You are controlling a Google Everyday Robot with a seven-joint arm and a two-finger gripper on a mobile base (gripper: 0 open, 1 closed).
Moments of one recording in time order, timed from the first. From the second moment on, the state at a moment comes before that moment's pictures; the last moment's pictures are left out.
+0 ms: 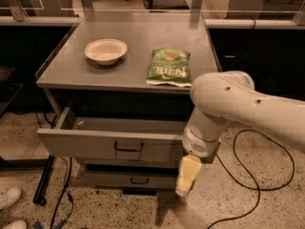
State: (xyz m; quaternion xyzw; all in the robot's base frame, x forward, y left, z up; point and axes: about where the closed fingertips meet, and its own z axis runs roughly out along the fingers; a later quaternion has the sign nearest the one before) arm 0.440 -0.098 0.692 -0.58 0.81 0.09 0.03
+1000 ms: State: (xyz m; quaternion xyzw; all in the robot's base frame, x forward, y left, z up) arm 0.465 -0.094 0.721 -0.58 0.81 0.07 0.07
